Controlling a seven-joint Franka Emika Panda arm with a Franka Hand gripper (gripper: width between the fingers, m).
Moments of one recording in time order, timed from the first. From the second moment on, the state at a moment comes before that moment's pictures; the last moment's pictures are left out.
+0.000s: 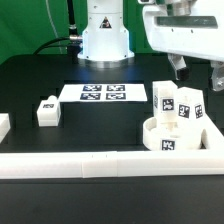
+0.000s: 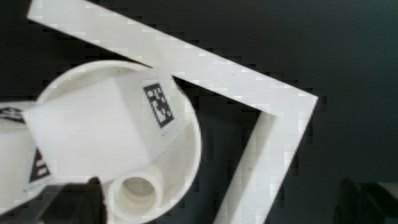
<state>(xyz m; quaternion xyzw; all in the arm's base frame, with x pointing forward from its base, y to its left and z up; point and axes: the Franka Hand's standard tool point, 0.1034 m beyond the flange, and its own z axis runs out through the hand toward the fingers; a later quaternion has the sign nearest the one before) 0.623 0.108 0.115 -0.84 0.54 0.03 0.10</state>
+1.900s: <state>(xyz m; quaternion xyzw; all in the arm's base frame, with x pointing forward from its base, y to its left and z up) 0.597 0.118 0.085 -1.00 -0.04 -0.03 0.00</state>
